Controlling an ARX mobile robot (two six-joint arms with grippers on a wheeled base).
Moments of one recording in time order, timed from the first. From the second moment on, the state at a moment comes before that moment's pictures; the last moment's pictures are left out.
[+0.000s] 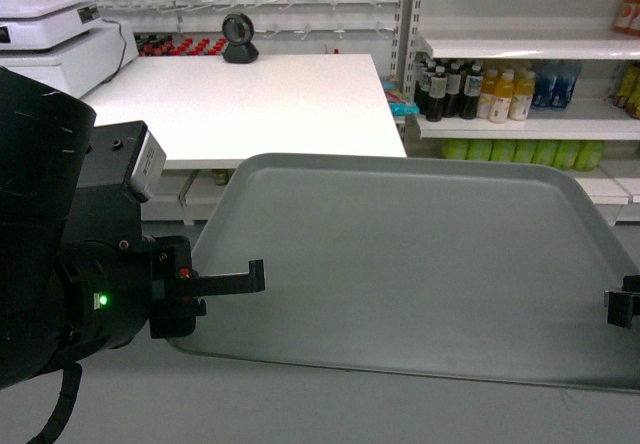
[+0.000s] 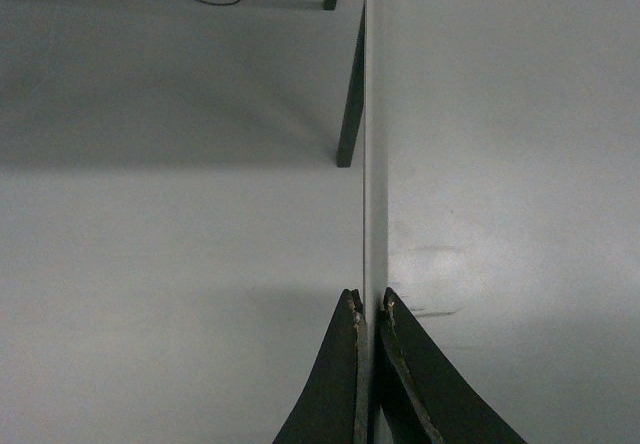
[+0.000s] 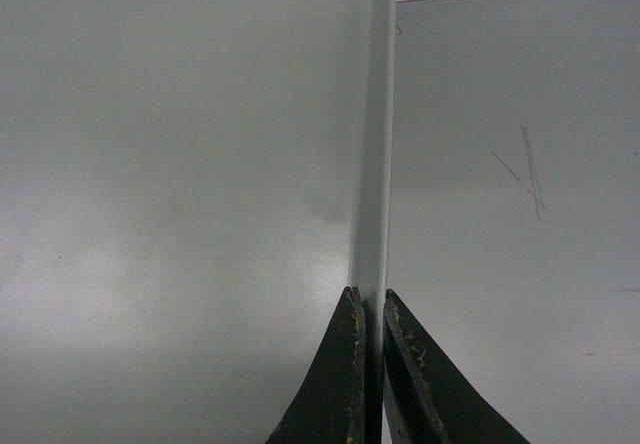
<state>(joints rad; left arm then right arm) -0.39 1.69 0.62 0.41 -0.21 -0.32 0.10 1.64 0.48 0.58 -0.02 0.14</state>
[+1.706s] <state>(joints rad) -0.39 1.69 0.62 0.41 -0.21 -0.31 0.10 1.64 0.48 0.58 -0.02 0.14</state>
